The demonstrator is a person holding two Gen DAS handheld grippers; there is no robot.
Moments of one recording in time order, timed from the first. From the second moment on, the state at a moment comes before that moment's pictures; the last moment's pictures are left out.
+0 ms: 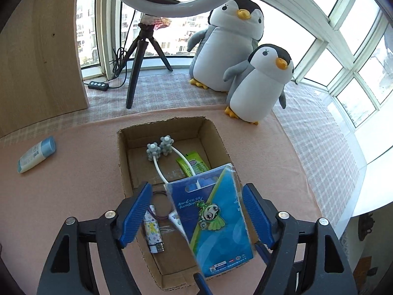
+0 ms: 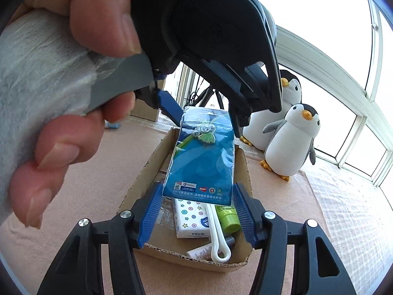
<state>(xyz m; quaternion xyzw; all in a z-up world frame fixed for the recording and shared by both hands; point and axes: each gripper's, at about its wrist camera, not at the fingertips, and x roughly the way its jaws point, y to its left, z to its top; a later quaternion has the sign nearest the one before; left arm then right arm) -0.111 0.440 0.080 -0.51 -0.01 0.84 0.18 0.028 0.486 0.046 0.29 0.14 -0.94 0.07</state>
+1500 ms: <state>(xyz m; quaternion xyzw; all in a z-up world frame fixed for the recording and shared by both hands) 0.076 -0.027 0.038 -0.44 -0.14 0.89 0.00 -0.171 0.159 -0.014 0.37 0.37 -0.78 0.35</state>
